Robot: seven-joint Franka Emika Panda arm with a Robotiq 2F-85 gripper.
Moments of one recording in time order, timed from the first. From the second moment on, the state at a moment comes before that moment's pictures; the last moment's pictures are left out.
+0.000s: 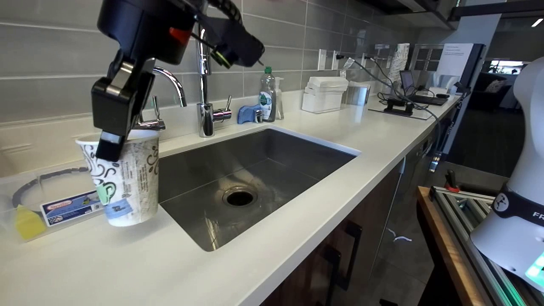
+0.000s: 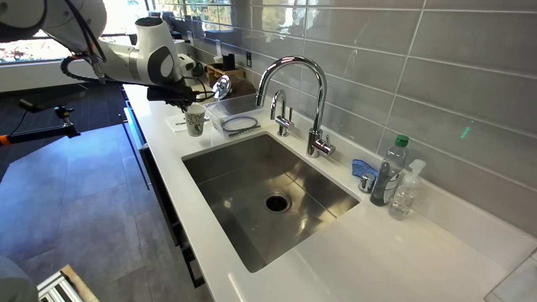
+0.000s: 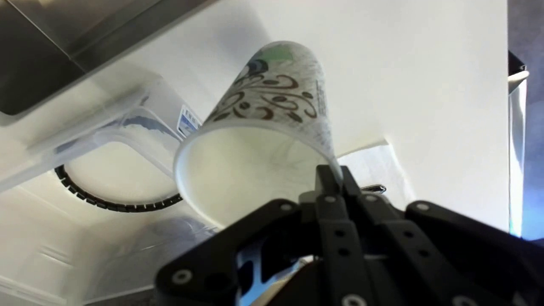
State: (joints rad) arm 0.26 0.22 0.24 -1.97 0.01 2.64 -0.22
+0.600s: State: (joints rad) arm 0.25 0.34 0.25 -1.96 -0.03 2.78 -0.30
